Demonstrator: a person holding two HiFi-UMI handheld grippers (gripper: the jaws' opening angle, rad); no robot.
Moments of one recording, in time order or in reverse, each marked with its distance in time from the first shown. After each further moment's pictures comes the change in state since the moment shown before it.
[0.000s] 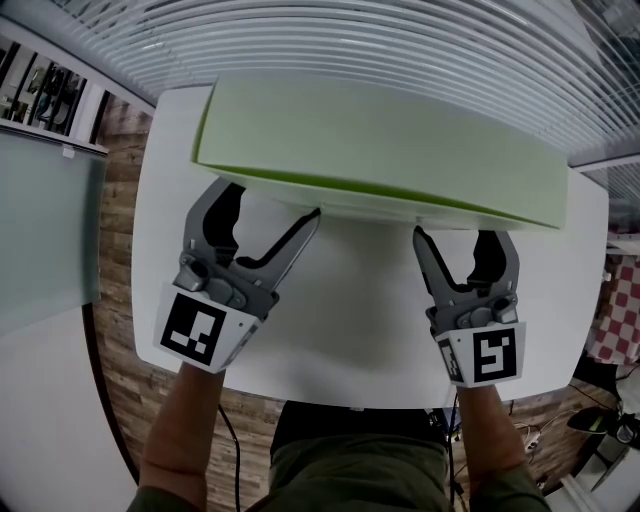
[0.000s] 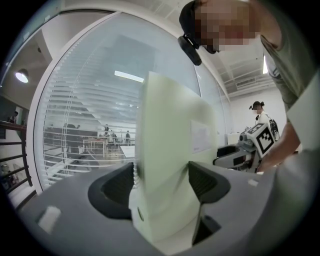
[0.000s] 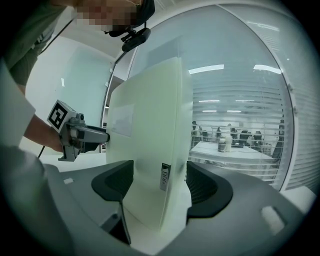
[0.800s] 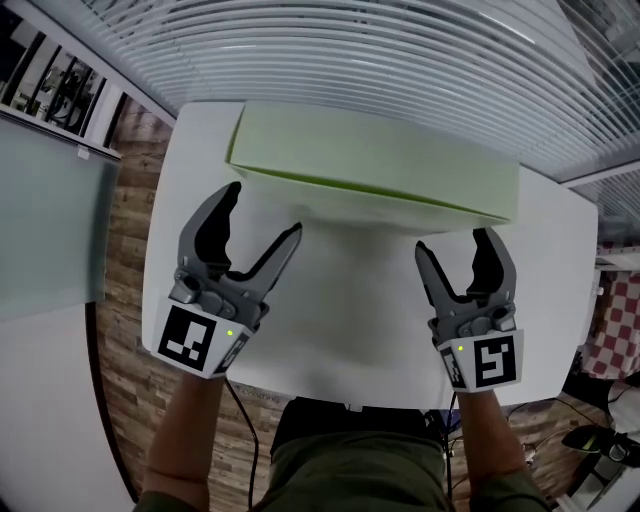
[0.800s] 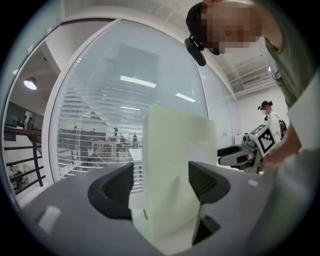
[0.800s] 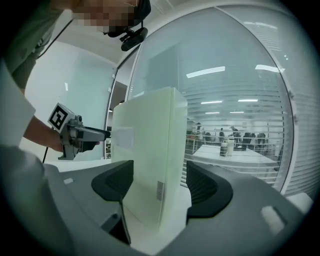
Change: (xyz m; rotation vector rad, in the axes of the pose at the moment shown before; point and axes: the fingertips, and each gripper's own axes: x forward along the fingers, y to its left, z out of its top) left arm -0.033 0.003 0.027 0.031 -0.014 0.093; right arm -0.021 -0.007 0.026 0.007 -0.026 0.041
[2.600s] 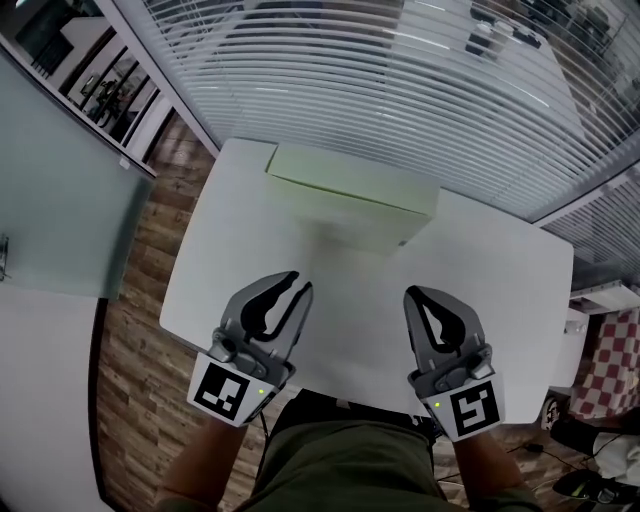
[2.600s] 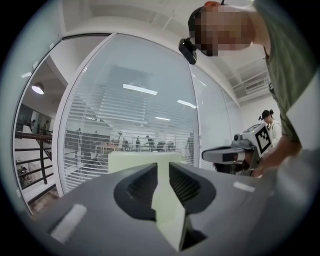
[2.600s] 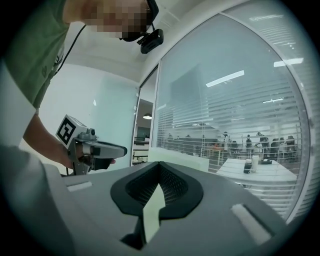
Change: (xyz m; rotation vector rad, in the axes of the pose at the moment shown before) left arm -0.065 -0.115 0.087 -0.085 -0.052 0.060; right arm -0.089 0.053 0.108 0.025 -0.107 0.287
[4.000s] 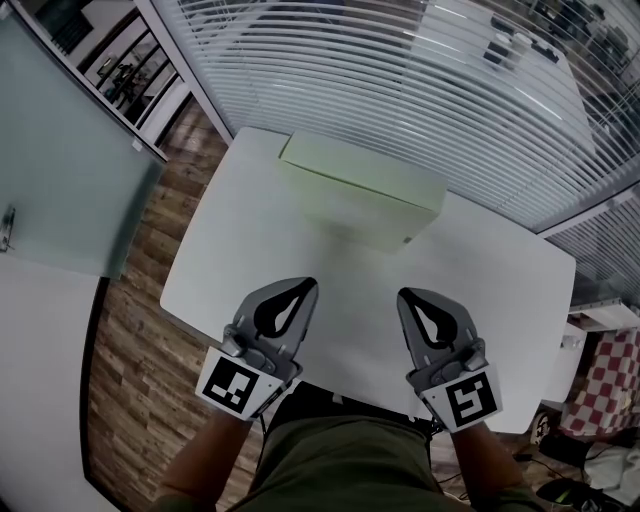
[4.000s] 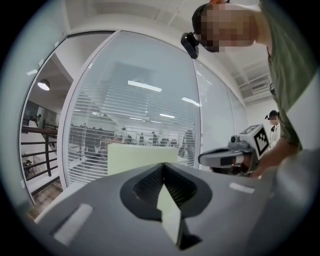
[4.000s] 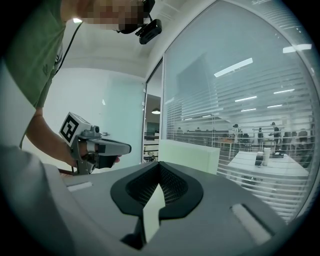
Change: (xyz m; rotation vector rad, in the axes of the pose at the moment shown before) left arm -0.008 -0.012 -0.015 -0.043 0.030 0.043; right arm 0.004 0.015 -0.018 0.011 0.067 0.132
